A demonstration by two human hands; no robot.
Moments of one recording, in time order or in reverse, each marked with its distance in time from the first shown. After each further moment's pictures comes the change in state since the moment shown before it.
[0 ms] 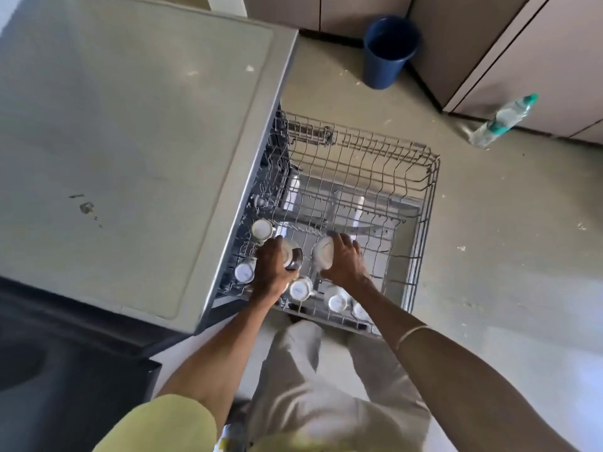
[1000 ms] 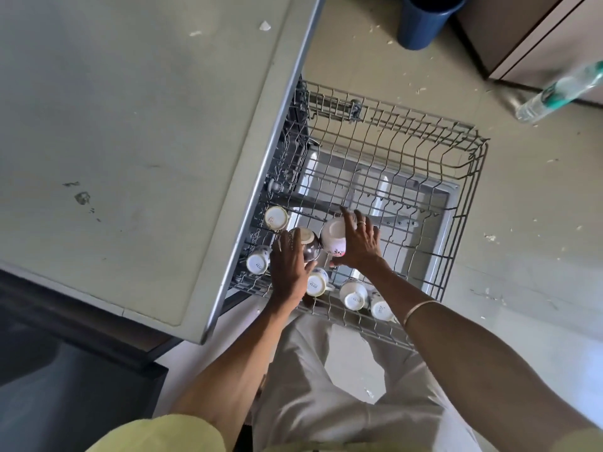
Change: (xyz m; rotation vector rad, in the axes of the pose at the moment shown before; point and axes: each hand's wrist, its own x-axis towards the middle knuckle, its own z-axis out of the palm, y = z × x) left_hand 0.005 -0.013 0.036 0.243 0.013 -0.011; right_hand 0.063 0.019 0.026 -0.221 -0.121 -0.020
